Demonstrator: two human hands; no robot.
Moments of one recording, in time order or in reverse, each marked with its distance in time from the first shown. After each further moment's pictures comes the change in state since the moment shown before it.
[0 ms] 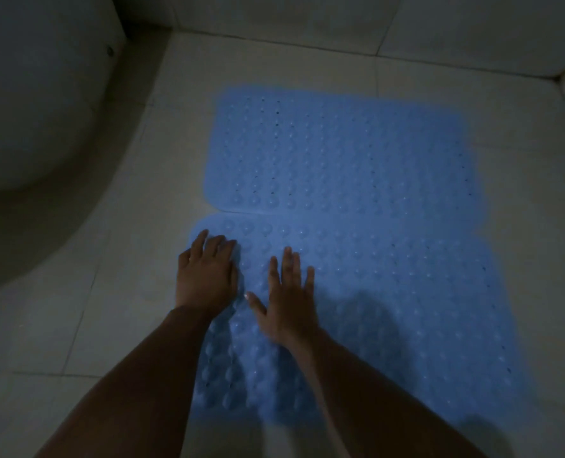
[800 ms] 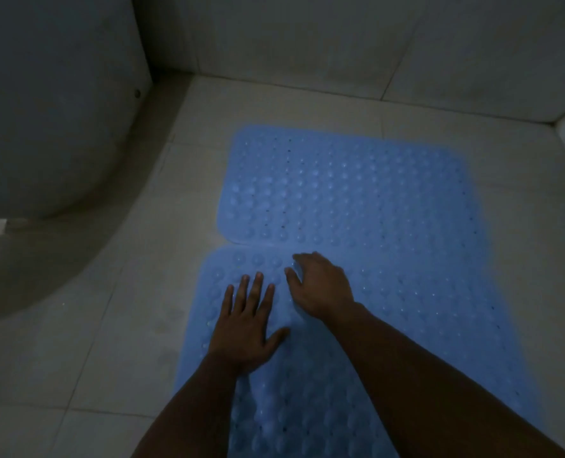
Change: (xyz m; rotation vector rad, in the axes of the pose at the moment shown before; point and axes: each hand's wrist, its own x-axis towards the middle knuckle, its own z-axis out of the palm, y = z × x) left_hand -0.020 0.023 0.041 0.002 -0.132 0.203; right_hand 0.065 0.023 -0.095 0.134 0.046 -0.002
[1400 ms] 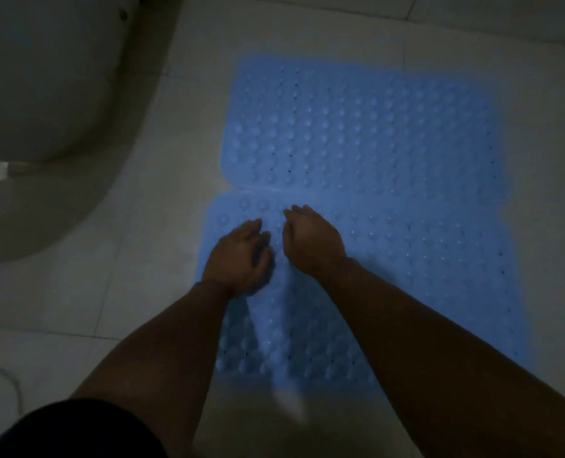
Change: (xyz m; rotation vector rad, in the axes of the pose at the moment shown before) left_hand 0.006 -0.019 -0.037 -0.291 -0.028 -0.046; right_hand -0.016 -0.017 0.032 0.017 0.195 -0.139
